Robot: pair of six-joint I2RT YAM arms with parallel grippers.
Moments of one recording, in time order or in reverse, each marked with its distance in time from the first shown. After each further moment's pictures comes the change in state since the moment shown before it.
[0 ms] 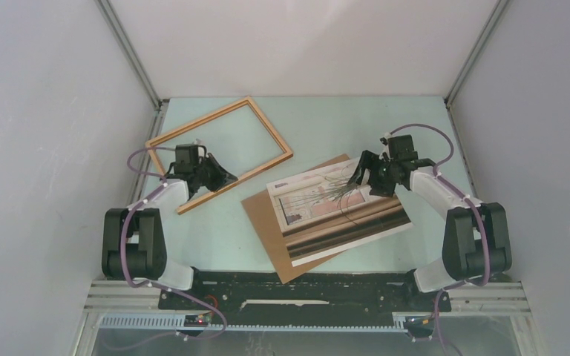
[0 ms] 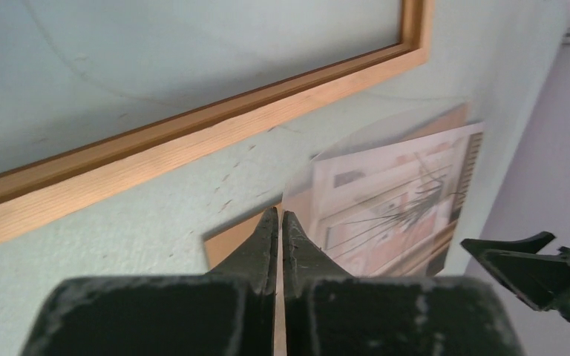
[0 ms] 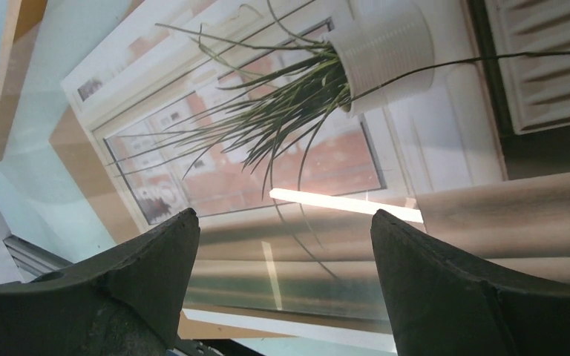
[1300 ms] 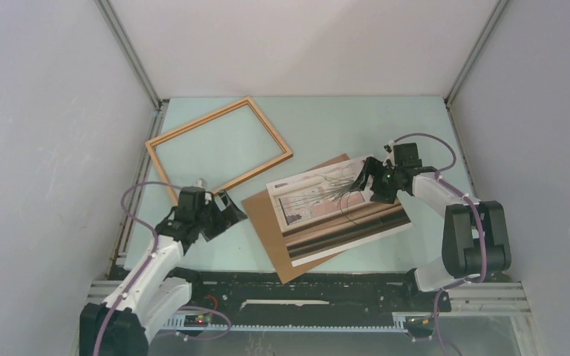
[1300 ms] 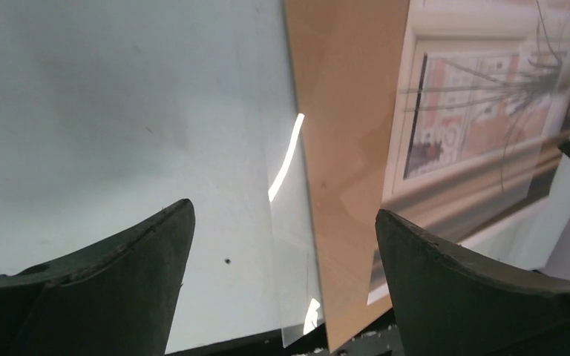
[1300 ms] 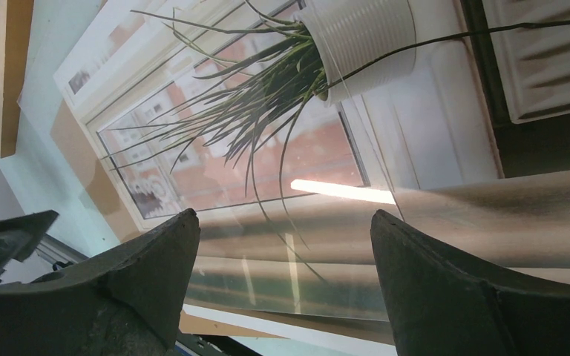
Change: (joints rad) left arm -0.157 -0.596 -0.320 -0.377 -0.215 0.040; right arm -0.063 0.016 -0.098 0.101 -0.093 0.002
